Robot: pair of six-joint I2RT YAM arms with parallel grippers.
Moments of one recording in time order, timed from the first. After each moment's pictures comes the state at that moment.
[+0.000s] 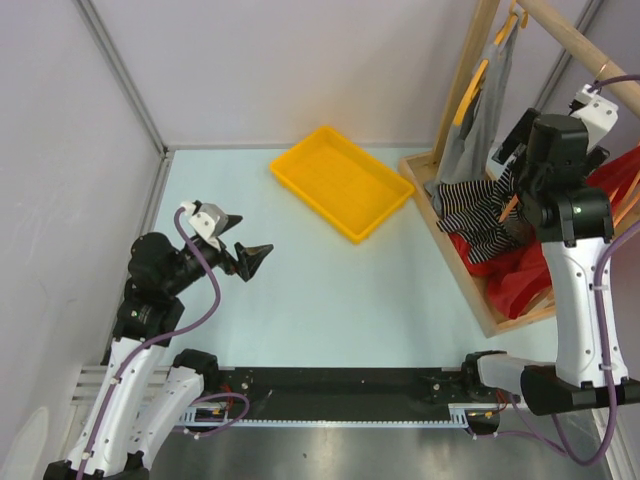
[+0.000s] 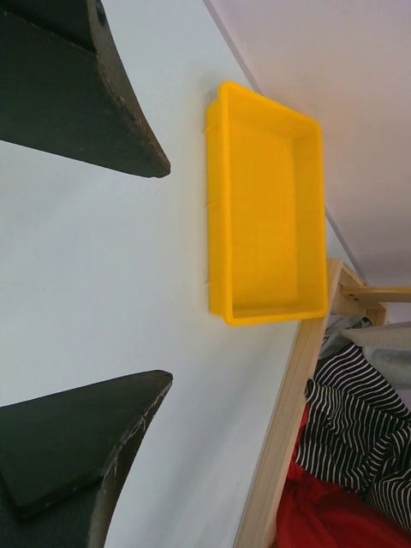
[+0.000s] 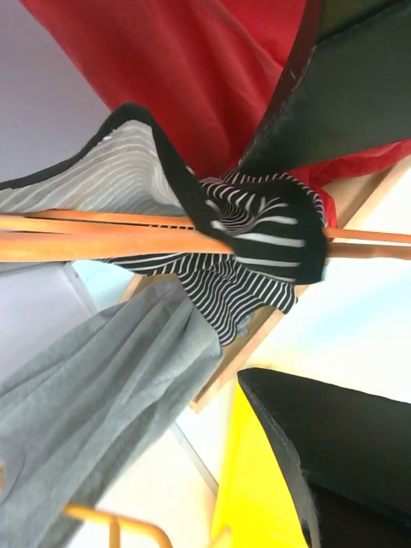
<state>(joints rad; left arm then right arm) -0.23 0.62 0.80 -0.27 0.55 0.08 0.11 1.24 1.76 -0.90 0.61 0.42</state>
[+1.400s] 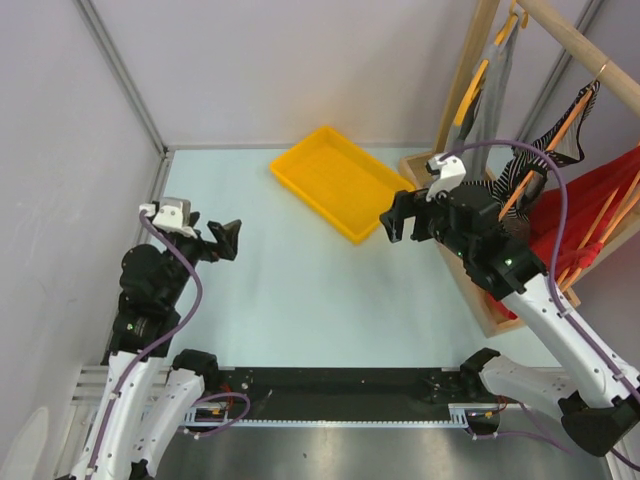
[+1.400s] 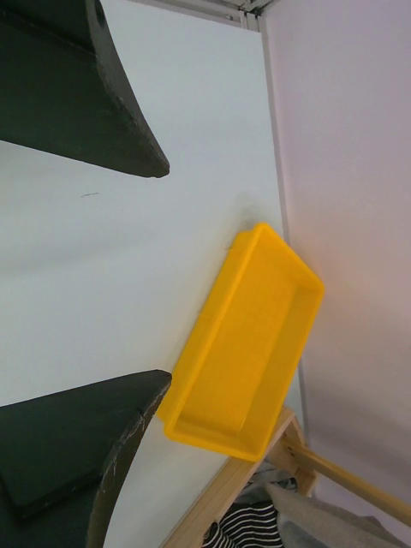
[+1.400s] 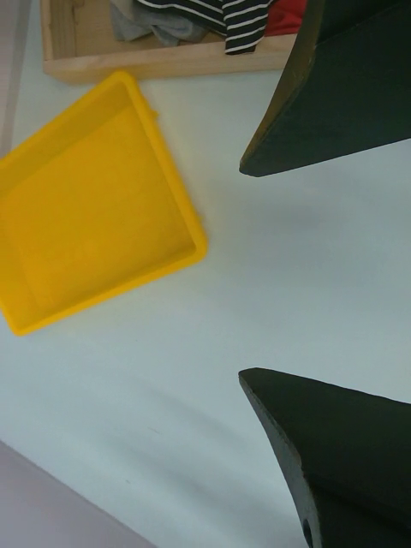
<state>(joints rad) -0.19 0.54 0.77 -0.25 0.10 -0.09 0.60 1.01 1.15 -0.48 0.09 0.24</state>
